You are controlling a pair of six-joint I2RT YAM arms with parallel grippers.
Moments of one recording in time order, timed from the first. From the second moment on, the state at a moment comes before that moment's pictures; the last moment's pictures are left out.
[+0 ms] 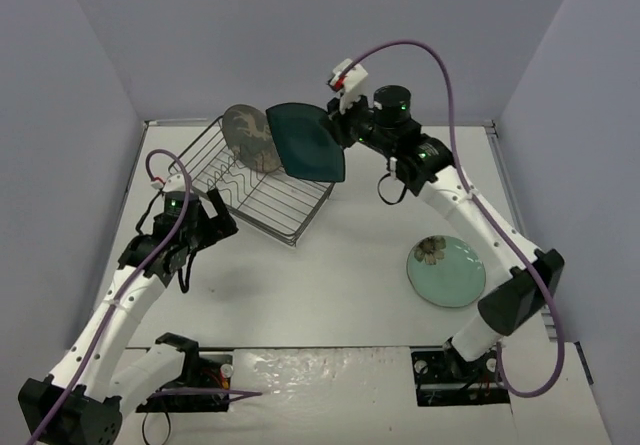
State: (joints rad) left arm -0.28 0.92 0.88 -0.68 -0.18 -0.63; right arm 0.59 1.60 1.67 -0.24 -0.18 -0.17
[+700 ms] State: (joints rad) left arm -0.27 0.86 0.87 -0.69 -0.28 -0.63; right arm 0.67 2.26 2.29 -0.20 -0.23 -0.54
